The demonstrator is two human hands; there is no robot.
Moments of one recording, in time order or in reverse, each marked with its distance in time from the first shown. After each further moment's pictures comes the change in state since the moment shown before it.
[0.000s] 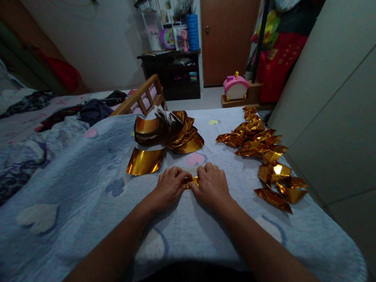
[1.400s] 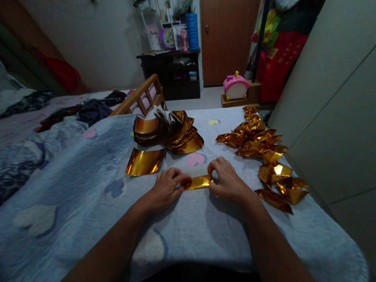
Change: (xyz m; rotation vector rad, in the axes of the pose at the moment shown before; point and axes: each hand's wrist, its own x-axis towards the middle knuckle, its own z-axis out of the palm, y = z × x) left_hand -0.003 0.000 -0.018 -0.035 -0.087 0.030; right_hand -0.003 0.060 -0.016 0.438 0.000 -0.182
